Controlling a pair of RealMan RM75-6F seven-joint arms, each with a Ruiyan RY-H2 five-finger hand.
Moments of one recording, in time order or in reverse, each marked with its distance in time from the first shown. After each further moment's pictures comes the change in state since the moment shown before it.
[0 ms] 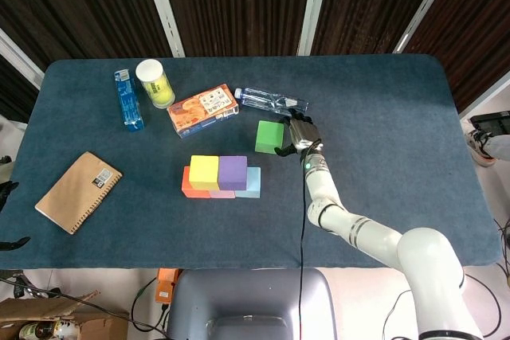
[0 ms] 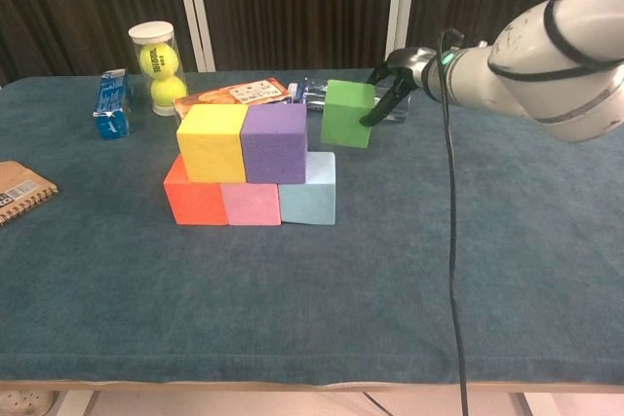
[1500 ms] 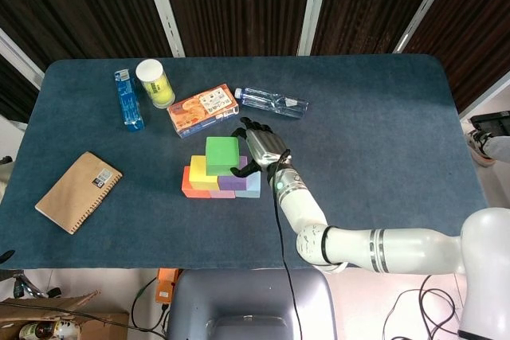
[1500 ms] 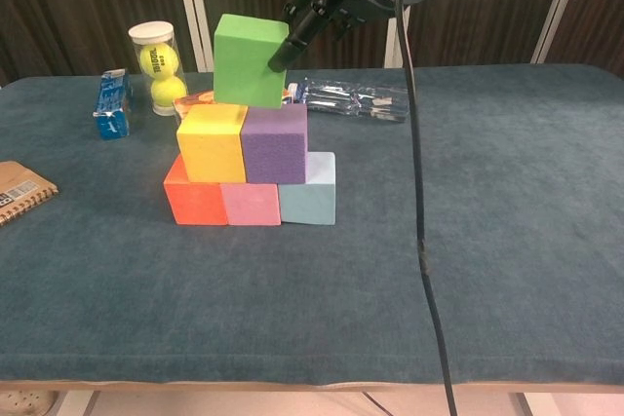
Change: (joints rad) left arm 0.101 -0.010 0.015 0.031 0.027 0.133 -0.031; right arm 0.160 0.357 0.116 -0.795 0.358 0.307 -0.206
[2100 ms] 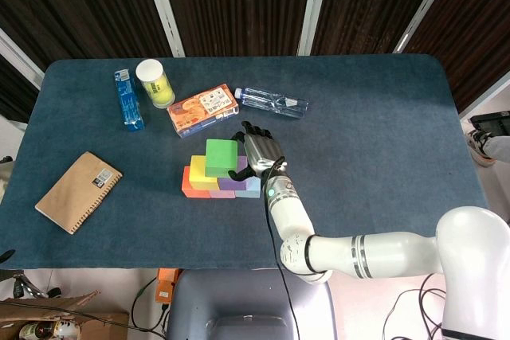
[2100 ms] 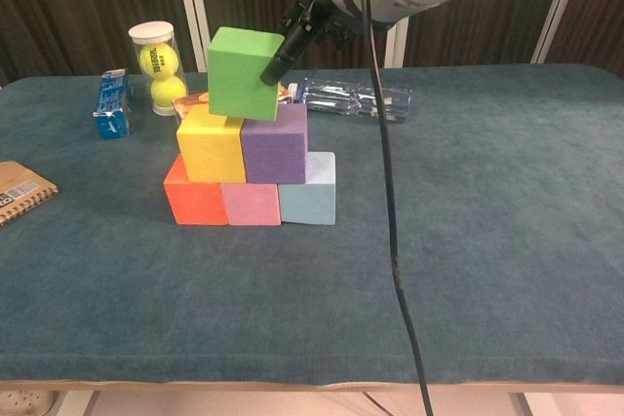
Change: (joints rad) left arm -0.003 -0.011 0.002 0.039 0.016 -0.011 -0.043; right arm 0.039 -0.086 0.023 -0.001 0.051 0.152 -0.041
